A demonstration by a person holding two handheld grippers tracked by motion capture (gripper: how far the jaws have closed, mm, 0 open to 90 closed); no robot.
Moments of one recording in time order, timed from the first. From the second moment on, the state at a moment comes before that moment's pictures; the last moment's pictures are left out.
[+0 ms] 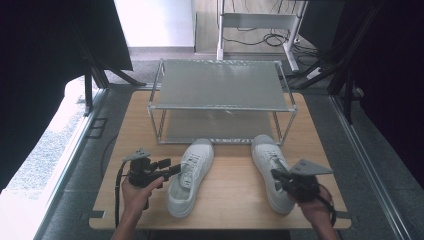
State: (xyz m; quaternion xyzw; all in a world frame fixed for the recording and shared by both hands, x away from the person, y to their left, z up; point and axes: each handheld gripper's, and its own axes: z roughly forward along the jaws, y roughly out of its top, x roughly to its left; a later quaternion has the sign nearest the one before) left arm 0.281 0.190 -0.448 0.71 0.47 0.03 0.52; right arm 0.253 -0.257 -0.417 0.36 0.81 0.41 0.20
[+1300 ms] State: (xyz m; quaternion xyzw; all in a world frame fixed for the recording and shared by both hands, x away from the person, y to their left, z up) left arm 0.272 0.195 -0.423 0.72 0.45 0.05 0.53; right arm 0.242 -0.282 -0.417 0.36 0.79 0.44 0.21
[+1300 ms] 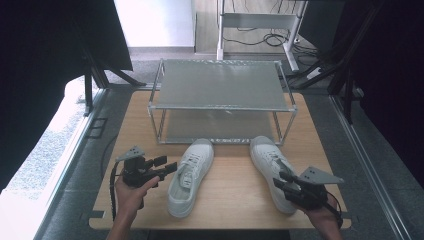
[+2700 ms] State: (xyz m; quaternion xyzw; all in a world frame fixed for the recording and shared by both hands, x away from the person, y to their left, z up) left arm 0.276 0.163 -0.447 0.76 0.48 0.08 0.43; right arm 0.271 -0.330 -0.429 0.44 0.75 0.45 0.20
